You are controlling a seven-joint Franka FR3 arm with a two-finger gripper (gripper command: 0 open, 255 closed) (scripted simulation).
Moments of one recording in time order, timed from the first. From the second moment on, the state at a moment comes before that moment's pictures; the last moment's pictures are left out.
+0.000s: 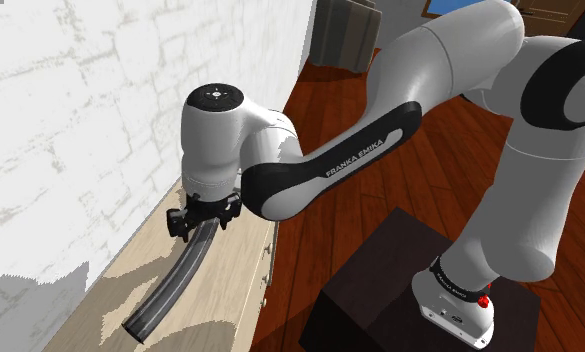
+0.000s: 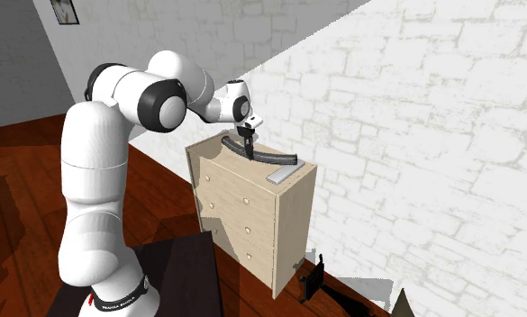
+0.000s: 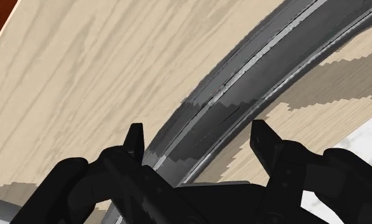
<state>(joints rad) 0.23 0.32 0.60 -1.88 -0.34 2.29 1.23</state>
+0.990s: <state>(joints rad) 0.21 0.26 0.63 -1.80 -0.28 2.17 1.18</state>
